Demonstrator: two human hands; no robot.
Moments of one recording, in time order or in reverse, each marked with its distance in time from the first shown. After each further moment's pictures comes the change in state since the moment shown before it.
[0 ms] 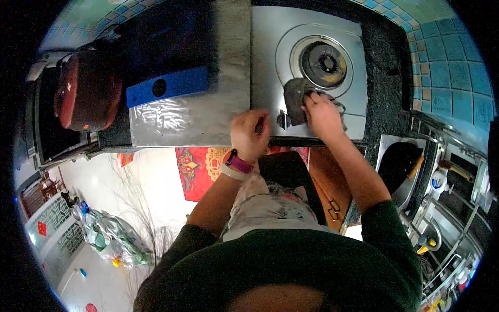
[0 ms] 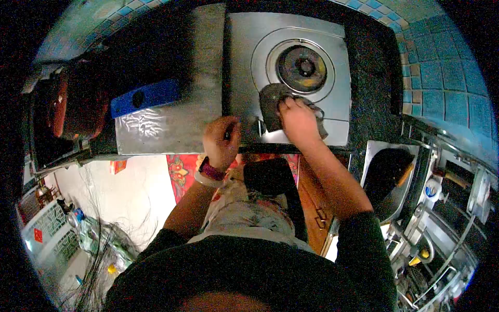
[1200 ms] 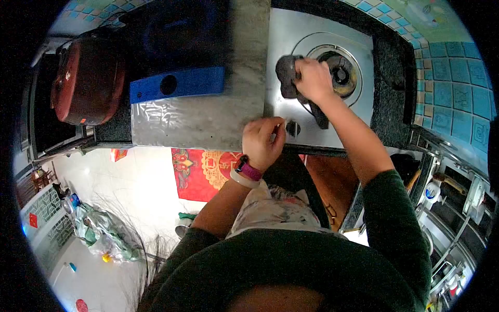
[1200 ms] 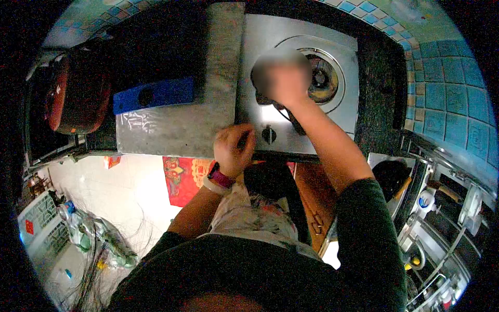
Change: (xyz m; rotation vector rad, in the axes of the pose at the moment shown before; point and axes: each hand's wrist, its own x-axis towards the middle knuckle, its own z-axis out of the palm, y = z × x) left_hand 0.001 0.000 -0.001 -0.008 0.011 0.015; right_hand 0.131 -0.012 0.005 0.010 0.193 -0.115
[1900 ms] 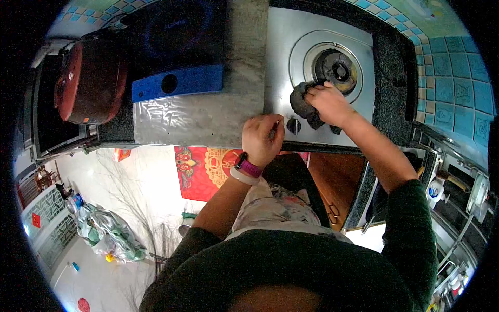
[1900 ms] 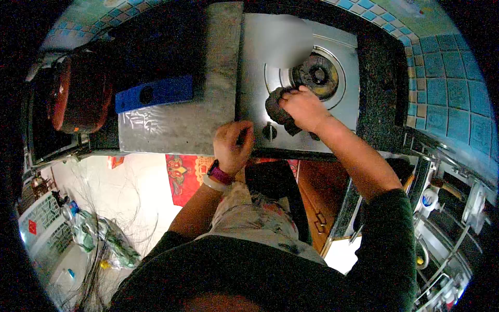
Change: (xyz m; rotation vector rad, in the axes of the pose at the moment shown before) left_hand -0.005 -0.002 -0.002 0.021 -0.048 -0.026; right_hand -0.057 0.011 -0.051 -0.147 -0.539 -0.403
